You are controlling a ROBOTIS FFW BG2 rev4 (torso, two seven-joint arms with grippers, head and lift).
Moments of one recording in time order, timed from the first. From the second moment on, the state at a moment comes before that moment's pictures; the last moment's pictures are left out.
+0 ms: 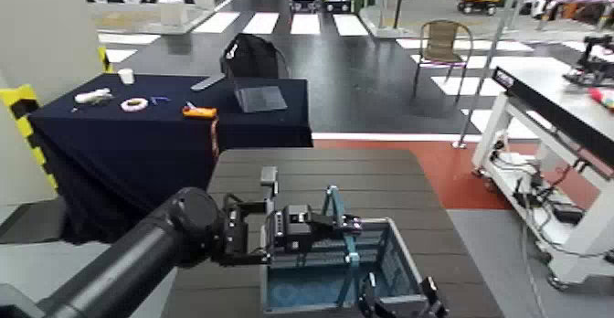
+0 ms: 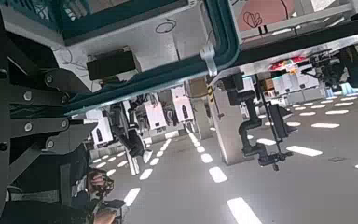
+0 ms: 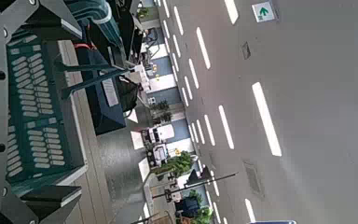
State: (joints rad) left arm -0.79 0.19 -0.64 -0.83 1.33 1.00 -0.78; right arm 0.28 -0.12 0.35 -1.54 -0.24 -0.57 -0.18
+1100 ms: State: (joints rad) left arm -0.83 0.15 -0.69 -0.67 1.25 0.85 -0.87; right arm 0.27 -0.12 0.36 -1.53 -0.25 -0.60 -0.18
